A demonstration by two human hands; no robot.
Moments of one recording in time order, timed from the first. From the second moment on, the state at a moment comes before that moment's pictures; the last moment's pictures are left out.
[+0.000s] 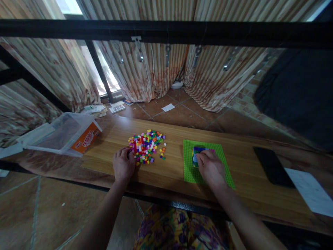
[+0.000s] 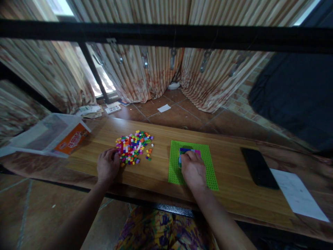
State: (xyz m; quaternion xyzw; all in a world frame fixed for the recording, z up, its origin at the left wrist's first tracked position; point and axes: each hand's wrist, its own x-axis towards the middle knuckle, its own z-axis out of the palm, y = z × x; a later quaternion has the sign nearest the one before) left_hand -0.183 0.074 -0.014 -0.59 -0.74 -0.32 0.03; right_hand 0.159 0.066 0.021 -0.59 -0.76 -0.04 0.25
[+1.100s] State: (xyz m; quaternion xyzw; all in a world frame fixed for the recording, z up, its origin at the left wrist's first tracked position) left_hand -0.183 0.072 -0.016 -0.59 -0.74 -0.33 0.01; right_hand 0.056 0.027 -0.016 -0.54 -0.76 0.09 0.37
